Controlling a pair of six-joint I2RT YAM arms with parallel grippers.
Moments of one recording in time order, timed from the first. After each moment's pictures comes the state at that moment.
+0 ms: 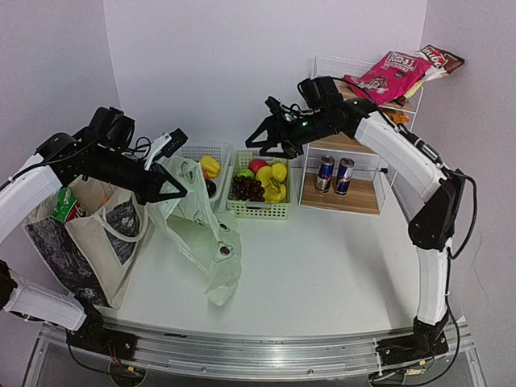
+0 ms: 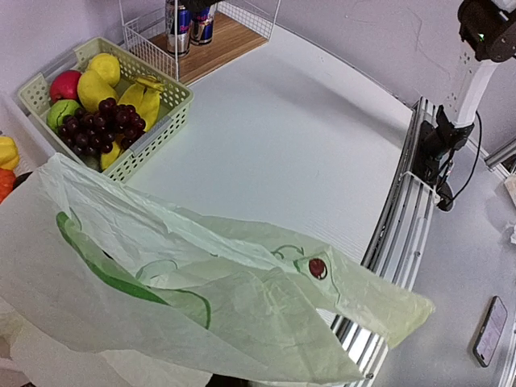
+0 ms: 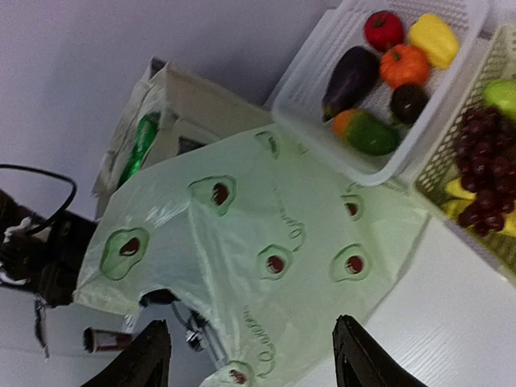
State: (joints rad) left arm -0.62 1.21 1.39 -0.90 0.47 0.14; right arm 0.64 2.11 2.33 -0.88 -0.71 0.49
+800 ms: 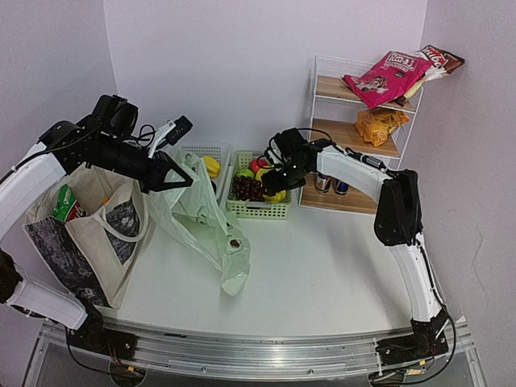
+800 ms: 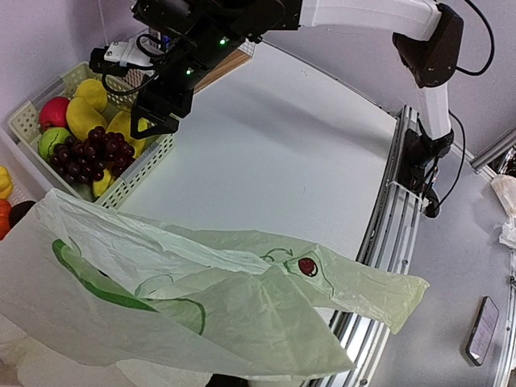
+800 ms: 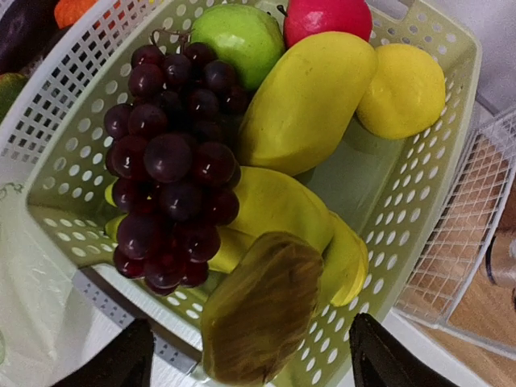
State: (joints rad) left arm -0.61 1.28 1.51 -0.93 0.52 0.16; right arm 0.62 2.41 2.27 -0.80 0.04 0.08
